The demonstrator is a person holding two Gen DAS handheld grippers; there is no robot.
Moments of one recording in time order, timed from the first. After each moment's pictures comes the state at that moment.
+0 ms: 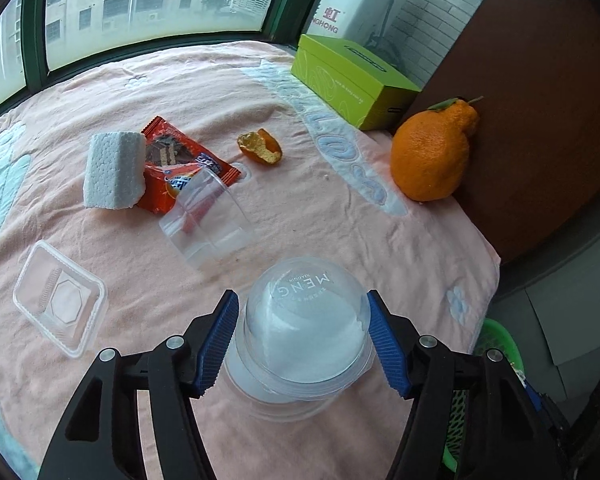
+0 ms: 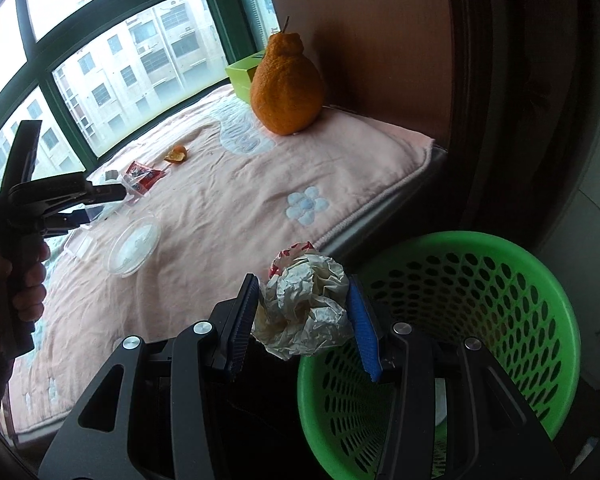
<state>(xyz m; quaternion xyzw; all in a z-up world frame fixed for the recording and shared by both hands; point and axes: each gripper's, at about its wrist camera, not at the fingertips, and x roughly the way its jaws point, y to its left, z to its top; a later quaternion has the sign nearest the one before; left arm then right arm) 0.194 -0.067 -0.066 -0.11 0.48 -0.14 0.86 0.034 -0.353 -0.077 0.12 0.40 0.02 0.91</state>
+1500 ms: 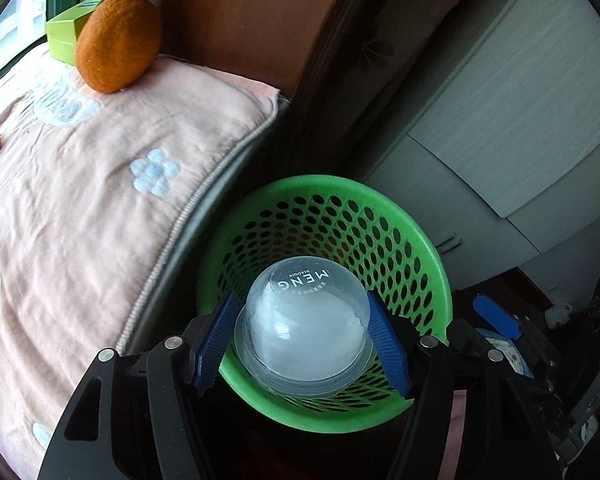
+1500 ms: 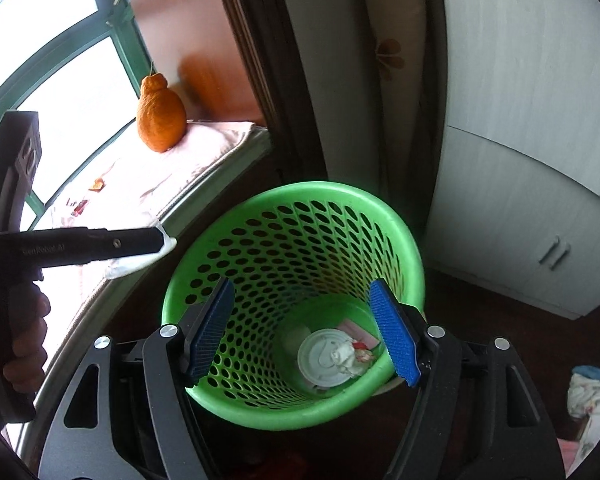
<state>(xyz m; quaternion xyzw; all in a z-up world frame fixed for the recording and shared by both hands) 0.087 -0.308 -0.091 0.03 0.52 -0.35 0.78 -0.083 -0.462 -0.086 0.18 0.38 -0.10 0.90</state>
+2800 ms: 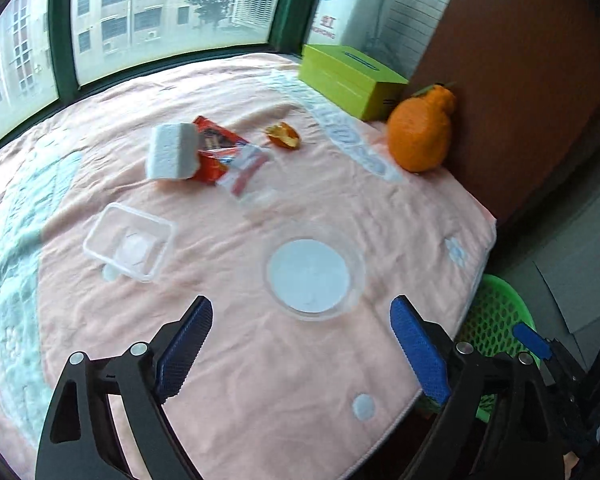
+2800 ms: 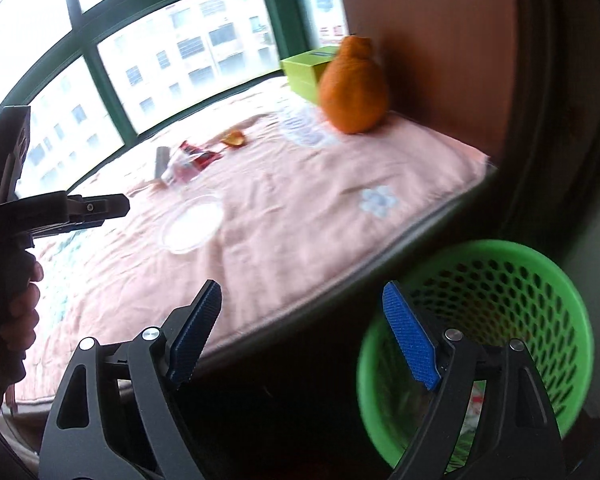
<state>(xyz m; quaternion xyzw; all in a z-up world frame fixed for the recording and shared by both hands) 0.126 -0.029 -0.046 -0.08 0.47 -0.10 0.88 0.036 -0.281 -0.060 0.07 0.39 0.11 0.91</state>
